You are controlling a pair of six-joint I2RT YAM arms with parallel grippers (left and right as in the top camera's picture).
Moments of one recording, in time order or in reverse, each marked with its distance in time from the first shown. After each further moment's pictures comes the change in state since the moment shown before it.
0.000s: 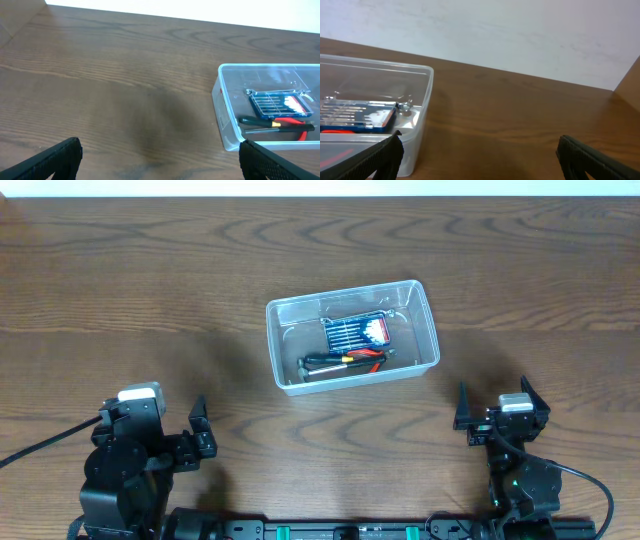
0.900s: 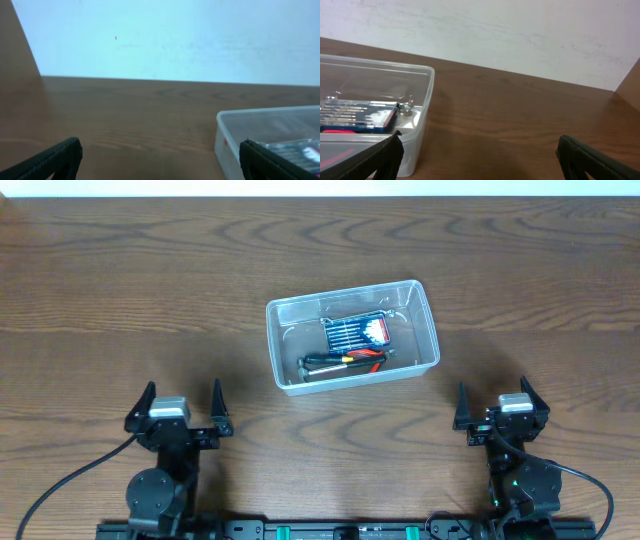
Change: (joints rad) left arm 0.026 -0.404 -0.672 0.735 0.036 0.162; right arm 0.000 -0.002 0.000 -0.001 -0.002 0.000
